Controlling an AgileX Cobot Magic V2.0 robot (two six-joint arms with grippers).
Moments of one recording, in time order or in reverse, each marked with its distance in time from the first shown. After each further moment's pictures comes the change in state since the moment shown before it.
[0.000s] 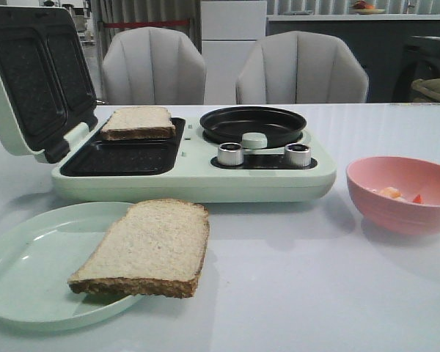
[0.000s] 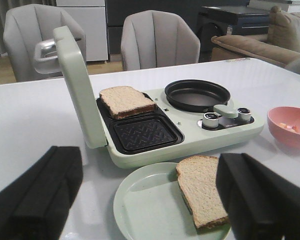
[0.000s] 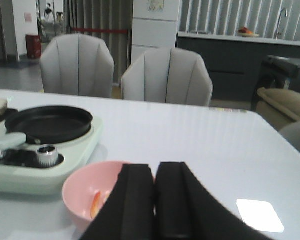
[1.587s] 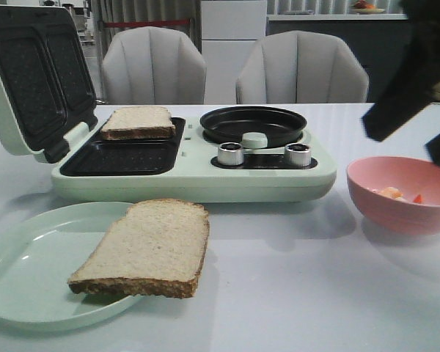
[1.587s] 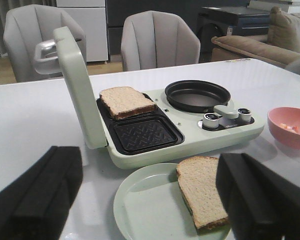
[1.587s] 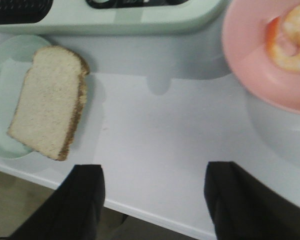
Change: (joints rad) left arm 0.000 0.000 0.000 0.000 0.000 0.000; right arm 0.195 1.211 -0.789 0.601 0.706 -0.157
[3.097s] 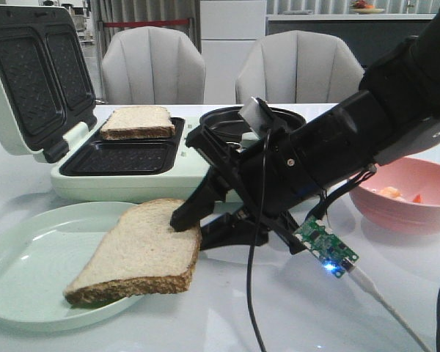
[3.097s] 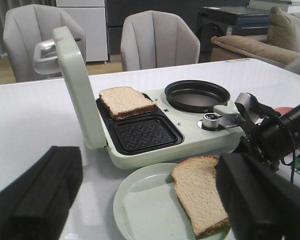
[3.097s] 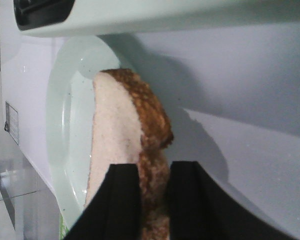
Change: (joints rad) left arm 0.000 0.000 0.000 0.000 0.000 0.000; right arm 0.192 0.765 -0.212 1.082 -0.010 -0.807
